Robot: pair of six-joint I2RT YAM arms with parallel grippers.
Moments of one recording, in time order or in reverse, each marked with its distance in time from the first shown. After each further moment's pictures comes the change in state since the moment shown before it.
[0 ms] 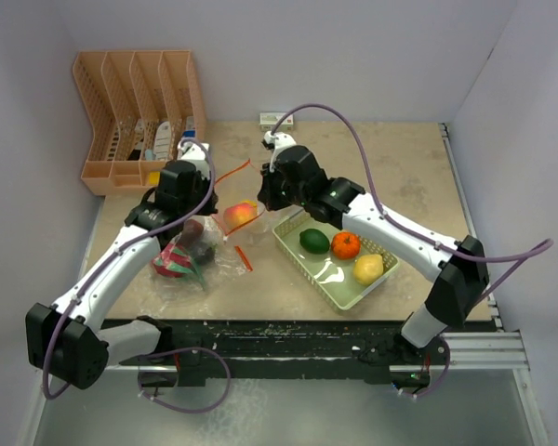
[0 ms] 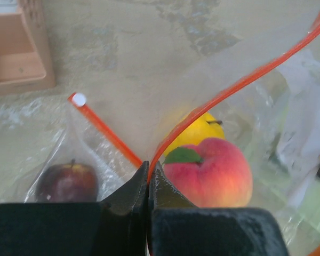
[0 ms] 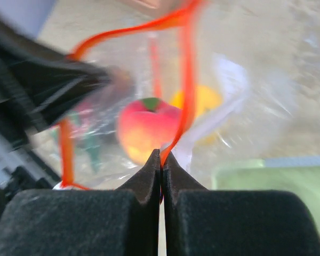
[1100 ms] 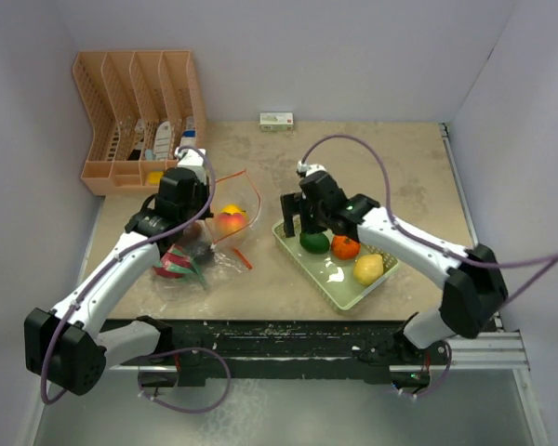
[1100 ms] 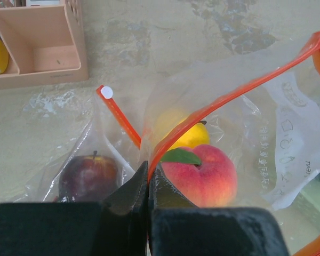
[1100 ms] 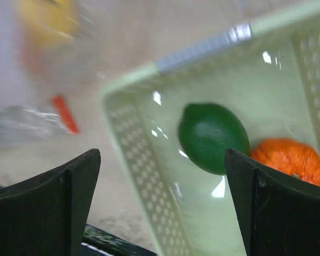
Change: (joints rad) left arm -0.006 -0.049 -0.072 -0.015 -0.158 0.035; right arm -0.092 -0.174 -0.260 -0.136 0.139 0.031
